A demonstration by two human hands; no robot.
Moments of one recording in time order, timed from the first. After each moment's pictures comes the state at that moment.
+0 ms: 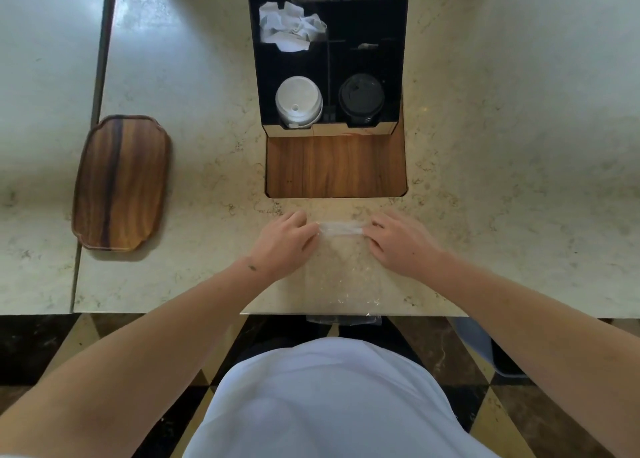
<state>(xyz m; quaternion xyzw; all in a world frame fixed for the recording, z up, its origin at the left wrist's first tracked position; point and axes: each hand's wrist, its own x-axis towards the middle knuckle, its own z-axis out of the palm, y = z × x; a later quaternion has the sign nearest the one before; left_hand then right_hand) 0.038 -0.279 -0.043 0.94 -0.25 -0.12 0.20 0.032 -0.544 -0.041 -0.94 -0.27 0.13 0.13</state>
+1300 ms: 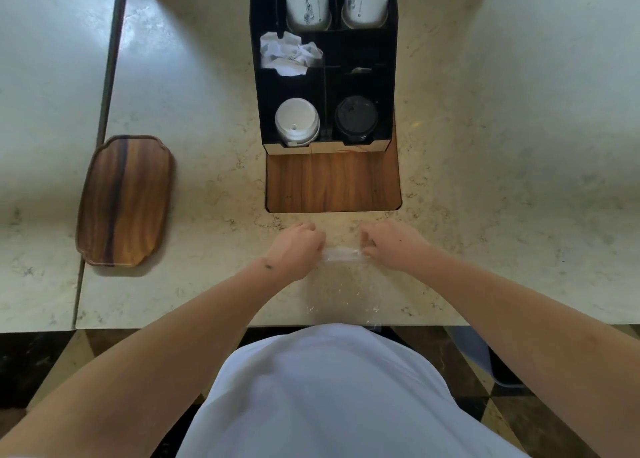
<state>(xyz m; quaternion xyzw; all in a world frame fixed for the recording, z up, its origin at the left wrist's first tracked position) 0.058 -0.306 -0.039 0.94 -0.21 -0.25 0.11 0.064 -0.528 -0.027 -0.92 -0.14 0.33 0.13</state>
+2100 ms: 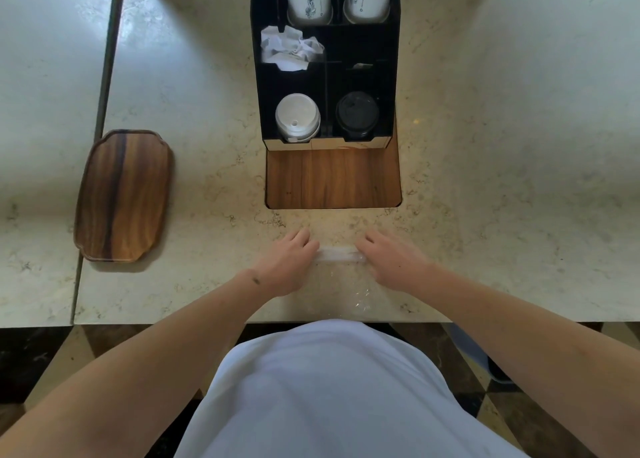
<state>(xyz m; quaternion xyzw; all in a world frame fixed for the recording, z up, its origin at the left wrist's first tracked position) 0.031 -0.278 -0.048 0.92 -0.30 -0.22 0.11 0.026 -0.535 -0.042 -0.94 -0.26 0.22 0.07</state>
